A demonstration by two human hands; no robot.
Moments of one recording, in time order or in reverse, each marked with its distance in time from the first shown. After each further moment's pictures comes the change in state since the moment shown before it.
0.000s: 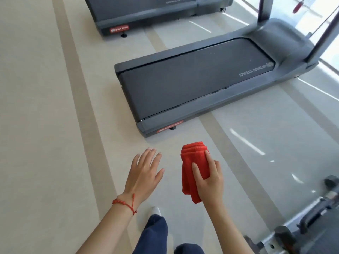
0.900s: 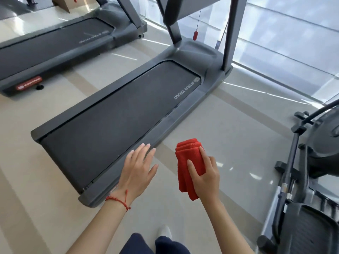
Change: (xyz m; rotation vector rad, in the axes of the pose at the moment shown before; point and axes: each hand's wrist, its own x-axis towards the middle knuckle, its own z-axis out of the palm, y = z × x) left_hand 0.345 0.148 -0.012 -0.104 0.000 0.406; right_hand 0.273 0.035 -0.145 -0.010 0.421 0.085
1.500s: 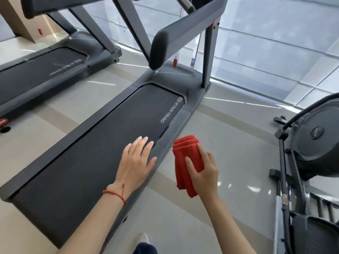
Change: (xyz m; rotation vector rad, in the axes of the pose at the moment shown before) left_hand 0.183 -0.068 -0.047 -0.011 0.002 0.169; right_hand 0.140 -0.069 0.050 0.081 0.185 -0.020
